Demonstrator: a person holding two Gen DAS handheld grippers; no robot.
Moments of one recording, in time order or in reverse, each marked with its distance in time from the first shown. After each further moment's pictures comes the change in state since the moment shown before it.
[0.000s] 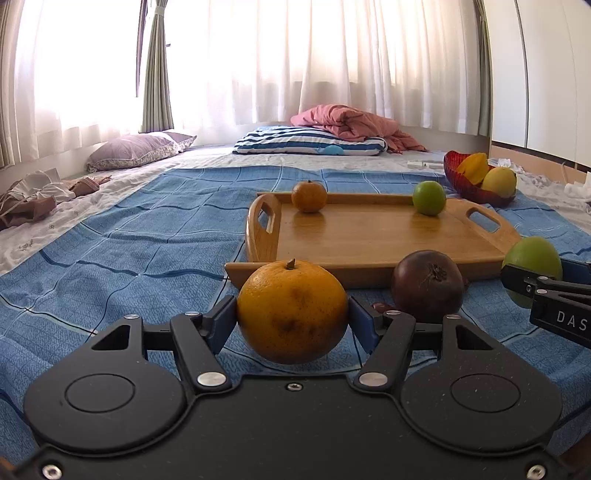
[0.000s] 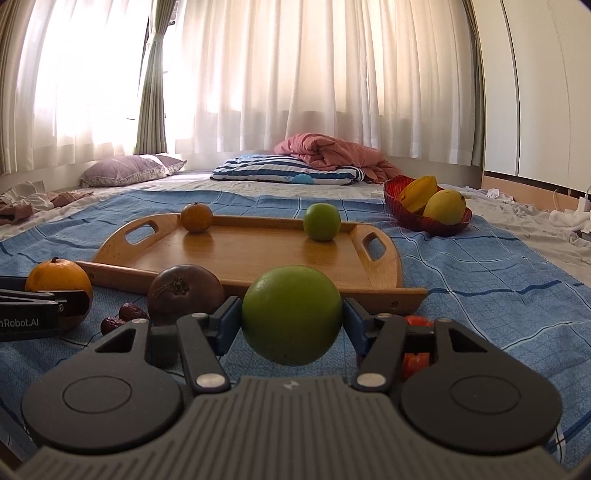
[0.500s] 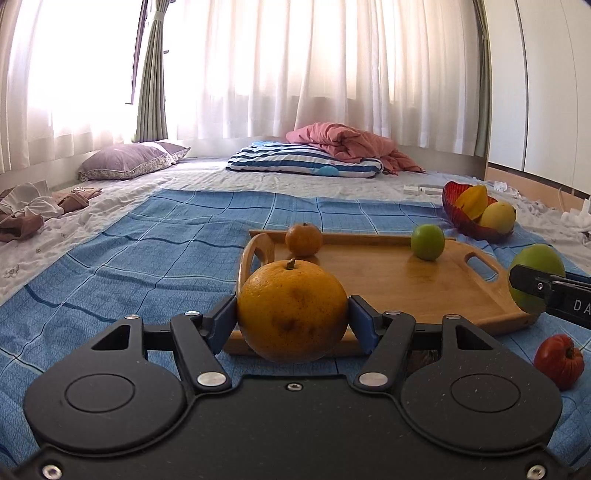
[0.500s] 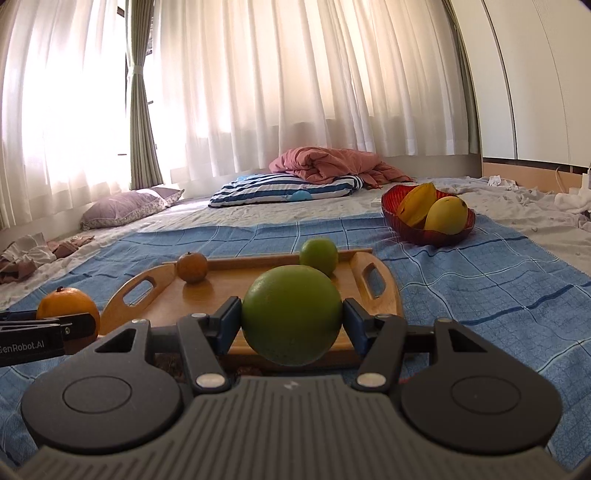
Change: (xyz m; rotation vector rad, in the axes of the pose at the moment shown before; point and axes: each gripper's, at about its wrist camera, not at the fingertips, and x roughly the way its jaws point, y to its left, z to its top) left arm 0.018 0.006 0.056 -0.038 -0.030 -0.040; right arm 0.015 -0.025 0.045 0.132 -0.031 0.030
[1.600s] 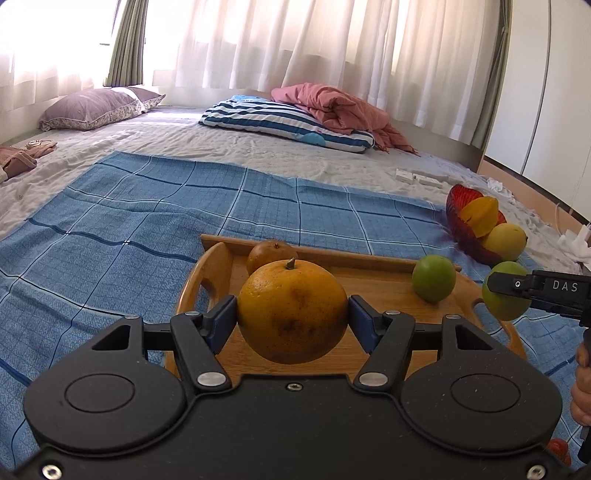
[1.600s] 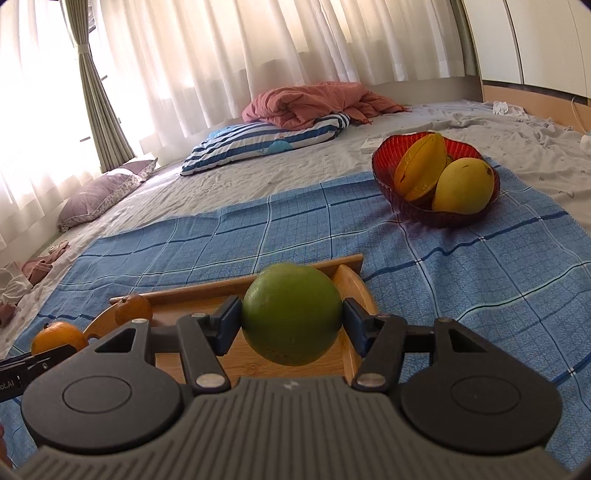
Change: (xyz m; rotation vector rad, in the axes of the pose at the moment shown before) left arm 0.143 0.002 0.071 -0.108 0.174 -0.096; right arm 0.158 -0.069 0.081 0.161 0.263 0.020
